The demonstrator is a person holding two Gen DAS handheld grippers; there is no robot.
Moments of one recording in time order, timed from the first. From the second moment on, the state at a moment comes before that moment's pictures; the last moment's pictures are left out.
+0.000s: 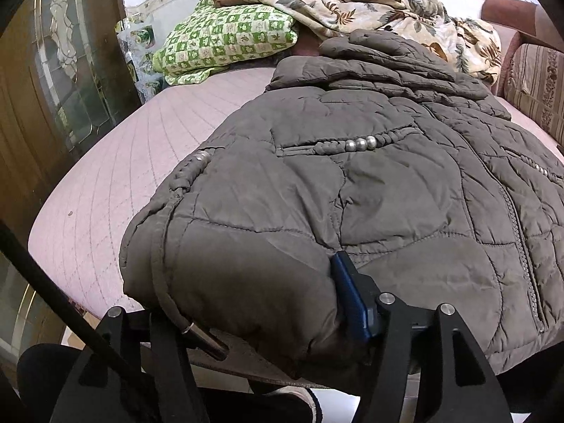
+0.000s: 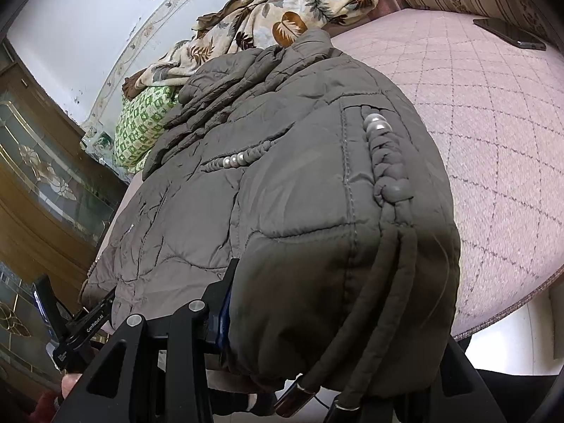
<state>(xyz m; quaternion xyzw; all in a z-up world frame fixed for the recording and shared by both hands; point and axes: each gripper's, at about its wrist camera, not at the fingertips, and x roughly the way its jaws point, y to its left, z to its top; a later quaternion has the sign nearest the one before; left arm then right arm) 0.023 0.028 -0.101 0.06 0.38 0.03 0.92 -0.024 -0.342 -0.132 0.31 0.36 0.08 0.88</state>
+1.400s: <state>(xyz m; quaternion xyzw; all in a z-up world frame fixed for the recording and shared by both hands) 0.023 0.028 -0.097 0.06 0.38 0.01 0.92 -0.019 -0.338 -0.129 0.29 0.37 0.07 0.88</state>
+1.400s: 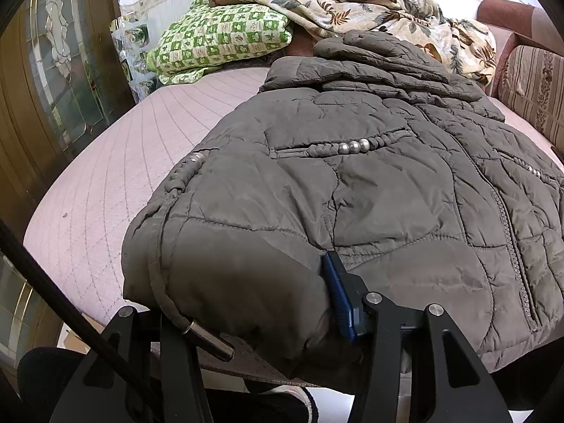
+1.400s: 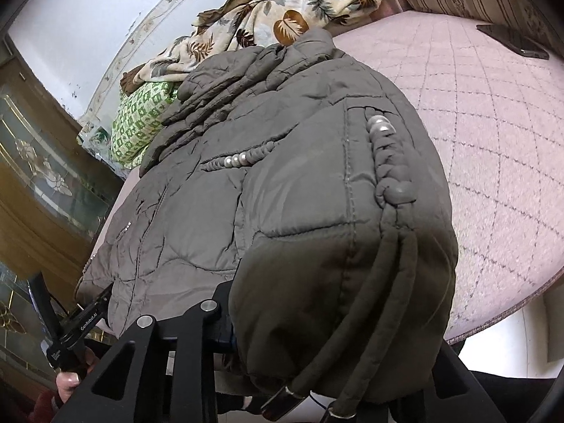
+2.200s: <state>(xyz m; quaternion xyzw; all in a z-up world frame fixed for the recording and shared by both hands) 0.023 0.027 -0.097 0.06 0.38 0.01 0.92 -0.025 -0.338 -0.133 0.30 0.36 0.07 0.88</state>
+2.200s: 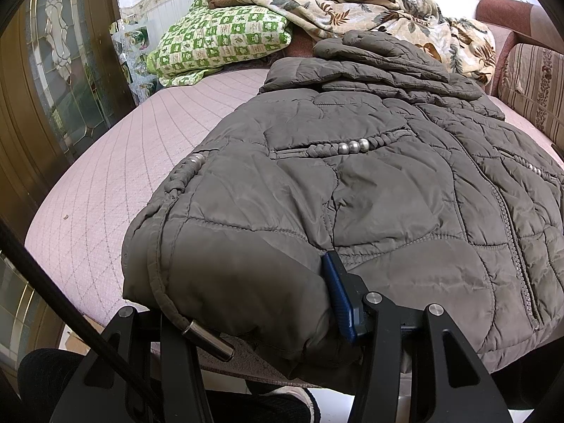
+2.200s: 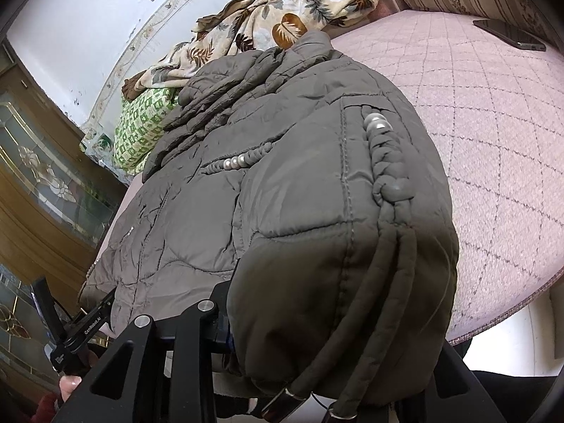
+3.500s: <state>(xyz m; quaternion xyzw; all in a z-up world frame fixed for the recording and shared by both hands) 0.028 0.050 -0.081 -0.04 0.38 -0.04 0.92 -0.036 -0.327 -0.098 0.26 0.32 0.07 0.91</state>
